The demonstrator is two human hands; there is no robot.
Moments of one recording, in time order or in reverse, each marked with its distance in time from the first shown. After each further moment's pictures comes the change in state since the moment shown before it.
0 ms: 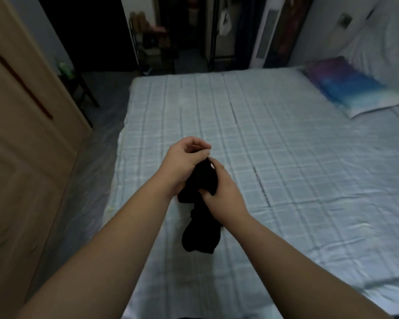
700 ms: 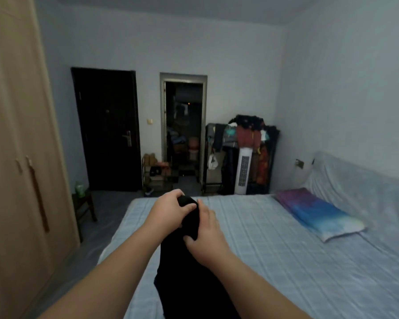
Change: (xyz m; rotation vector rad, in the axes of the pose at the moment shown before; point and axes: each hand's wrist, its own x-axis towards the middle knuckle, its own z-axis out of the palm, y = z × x) left_hand -0.035 0.193 0.104 0.724 0.302 0.368; right_hand 0.031 -0.092 -0.189 -0.250 0.081 -0.313
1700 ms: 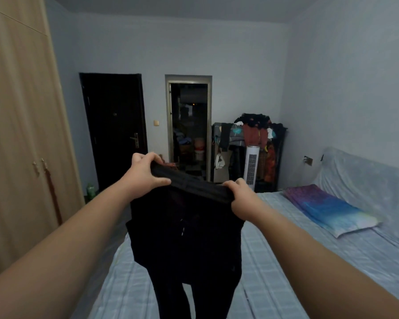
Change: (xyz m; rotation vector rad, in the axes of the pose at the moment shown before) left_hand 0.030 -0.032 -0.120 0.119 0.063 0.114; right_hand 0.055 -0.002 -0.077 -0.262 -0.024 0.020
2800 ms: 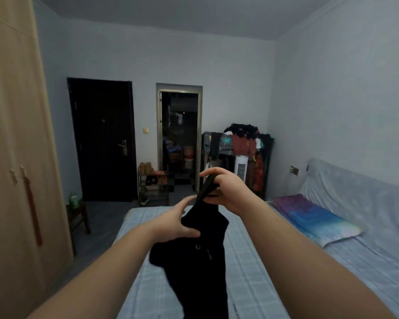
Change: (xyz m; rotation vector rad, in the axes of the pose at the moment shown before) left_hand -0.020 0.010 0.097 -0.245 -0.558 0.070; right_hand 0.002 -0.061 -0.046 1.164 -0.072 0.210
